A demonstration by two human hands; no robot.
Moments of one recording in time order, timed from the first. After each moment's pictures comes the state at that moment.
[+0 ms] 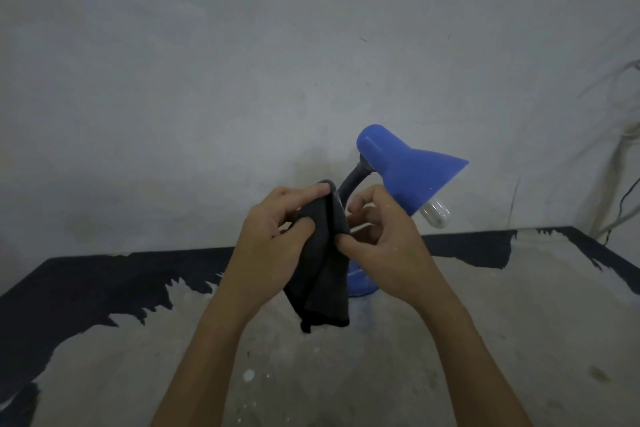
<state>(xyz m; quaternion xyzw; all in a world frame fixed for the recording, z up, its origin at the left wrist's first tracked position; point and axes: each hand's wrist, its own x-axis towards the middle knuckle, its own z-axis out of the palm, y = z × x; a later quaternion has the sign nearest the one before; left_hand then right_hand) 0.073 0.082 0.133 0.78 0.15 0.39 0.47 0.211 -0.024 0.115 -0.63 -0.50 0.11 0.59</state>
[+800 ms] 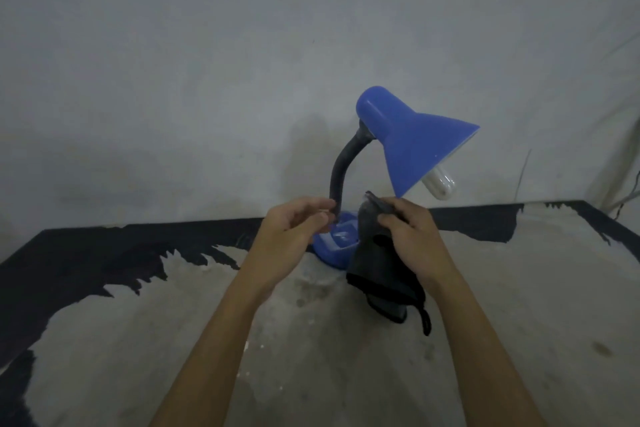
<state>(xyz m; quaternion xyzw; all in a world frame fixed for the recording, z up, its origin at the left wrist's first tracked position) 0.109 0.102 0.074 0.76 0.22 0.29 0.54 0.271 -0.018 0.052 -0.74 -0.34 0.12 0.57</state>
